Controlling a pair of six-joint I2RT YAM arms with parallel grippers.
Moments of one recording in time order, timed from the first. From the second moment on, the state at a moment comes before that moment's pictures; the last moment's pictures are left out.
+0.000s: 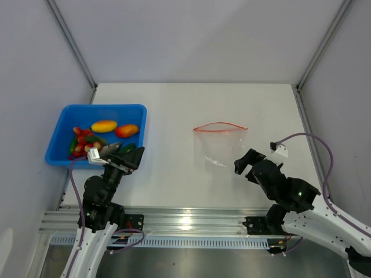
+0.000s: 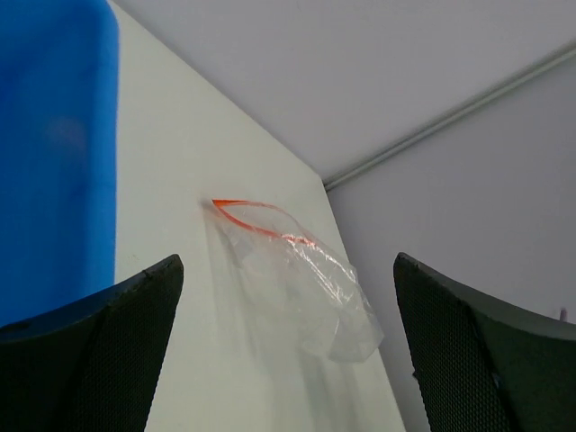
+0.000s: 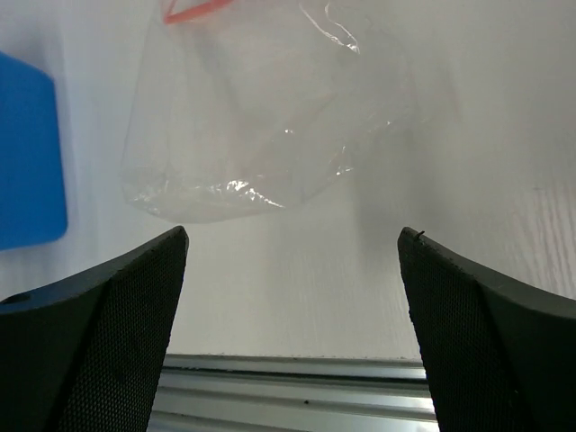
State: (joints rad) left arm -0.26 0.01 0.24 -0.16 -0.01 -0.98; right arm 0.96 0.54 0.67 -0.78 0.64 1.05
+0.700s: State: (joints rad) left arm -0.29 0.17 0.59 -0.24 0.25 -0.56; right arm 0.76 1.29 1.18 -0.53 0.03 0.64
